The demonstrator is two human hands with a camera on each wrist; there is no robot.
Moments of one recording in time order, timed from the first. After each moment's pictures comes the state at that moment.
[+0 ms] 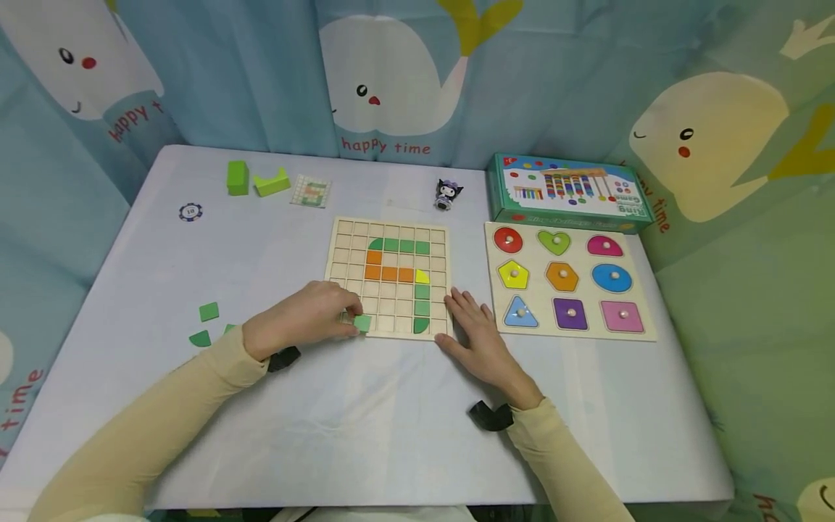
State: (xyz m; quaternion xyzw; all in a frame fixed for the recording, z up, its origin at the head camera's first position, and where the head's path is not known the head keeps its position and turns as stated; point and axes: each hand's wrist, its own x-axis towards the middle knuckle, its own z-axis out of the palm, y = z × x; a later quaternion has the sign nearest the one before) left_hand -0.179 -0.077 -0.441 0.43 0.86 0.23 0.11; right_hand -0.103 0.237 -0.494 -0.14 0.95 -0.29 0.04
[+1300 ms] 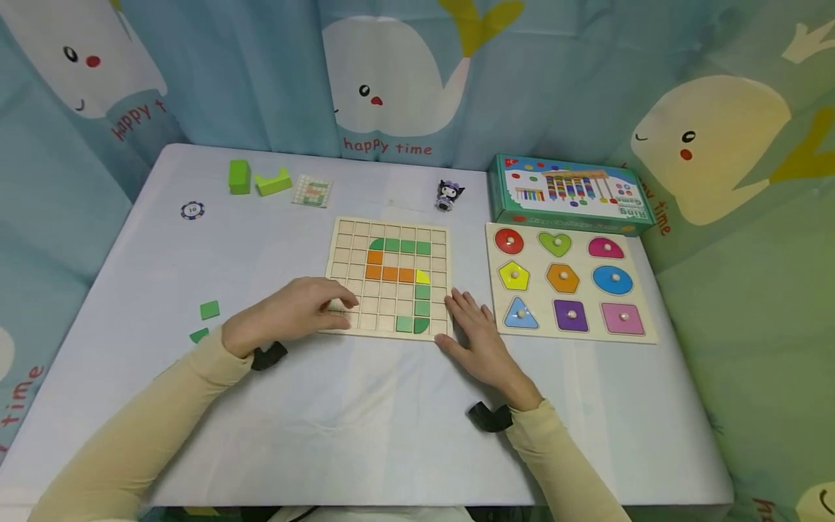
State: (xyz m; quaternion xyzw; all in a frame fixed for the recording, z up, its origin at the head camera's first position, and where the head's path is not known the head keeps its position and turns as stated) left_hand -0.180 -0.102 -0.442 0.40 0.85 0.31 0.12; right_hand -0.103 0.237 -0.493 -0.14 0.95 -0.29 0.04
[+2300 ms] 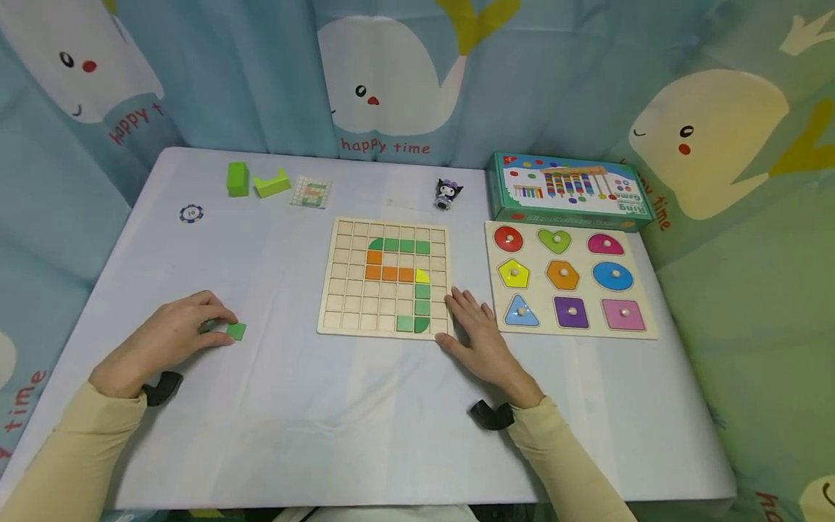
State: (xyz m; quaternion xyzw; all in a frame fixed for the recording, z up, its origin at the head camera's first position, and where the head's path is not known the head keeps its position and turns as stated) left_hand -0.150 -0.249 -0.471 0.31 0.93 0.21 0.01; right_hand -0.104 0.238 -0.495 -0.15 0.95 -0.29 0.03
